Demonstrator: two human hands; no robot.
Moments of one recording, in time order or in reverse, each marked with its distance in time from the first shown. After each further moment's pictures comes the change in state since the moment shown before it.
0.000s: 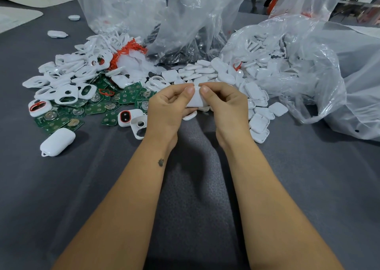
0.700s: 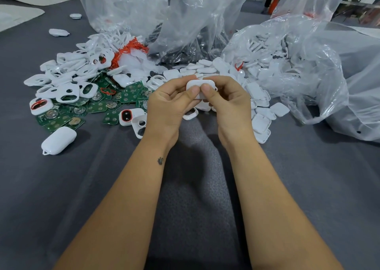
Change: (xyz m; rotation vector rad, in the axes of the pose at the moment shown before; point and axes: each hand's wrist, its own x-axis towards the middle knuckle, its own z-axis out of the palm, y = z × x) left_hand 0.000 0.003 -0.001 -0.141 -0.101 0.041; right_hand -0.002 -0.006 -0.002 0.117 -0.074 -0.034
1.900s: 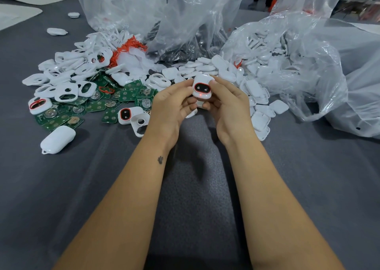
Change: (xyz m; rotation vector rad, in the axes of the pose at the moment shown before) left_hand 0.003 -0.003 0.002 -0.001 0.117 -0.215; right_hand 0.005 0.000 0.002 0.224 0.097 0.242
